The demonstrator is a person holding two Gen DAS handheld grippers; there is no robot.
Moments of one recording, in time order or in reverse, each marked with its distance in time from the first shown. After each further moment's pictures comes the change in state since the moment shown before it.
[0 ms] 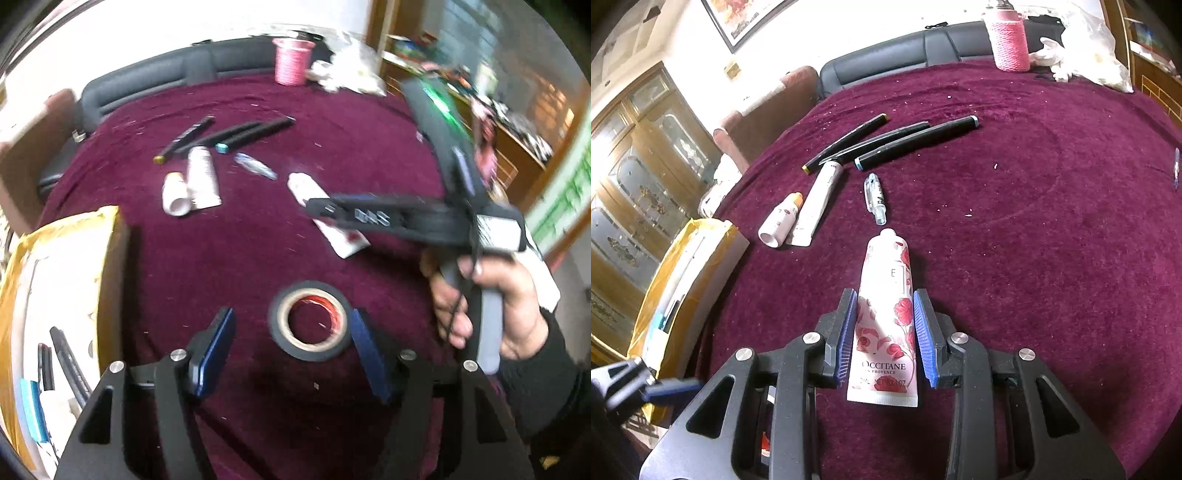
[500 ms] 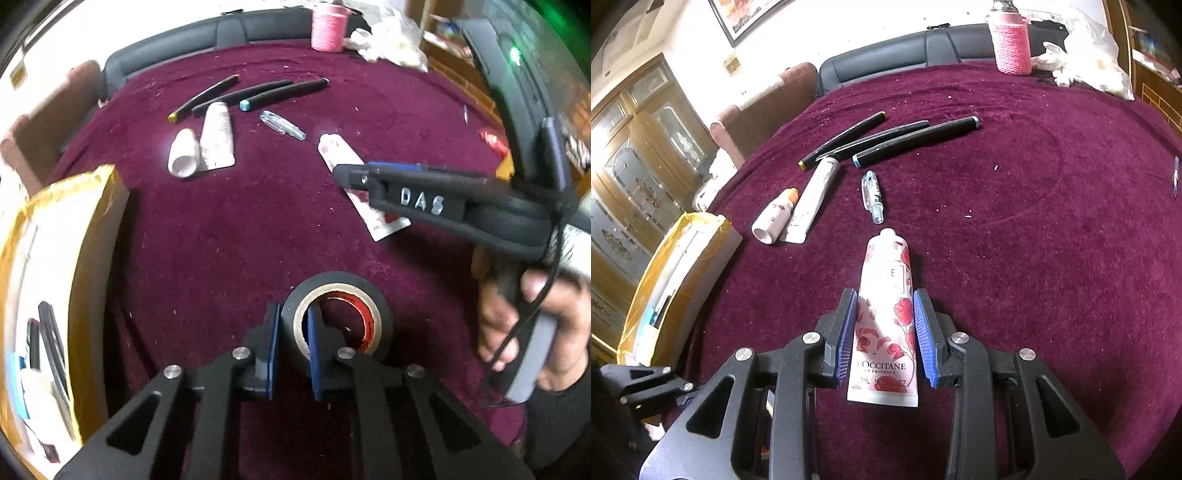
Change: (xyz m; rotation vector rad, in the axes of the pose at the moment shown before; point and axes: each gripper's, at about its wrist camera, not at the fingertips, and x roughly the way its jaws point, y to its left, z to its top) left arm 0.041 0.000 -0.006 -0.102 0.096 0.094; right arm 0.005 0.006 0.001 -0.062 -0.003 -0.046
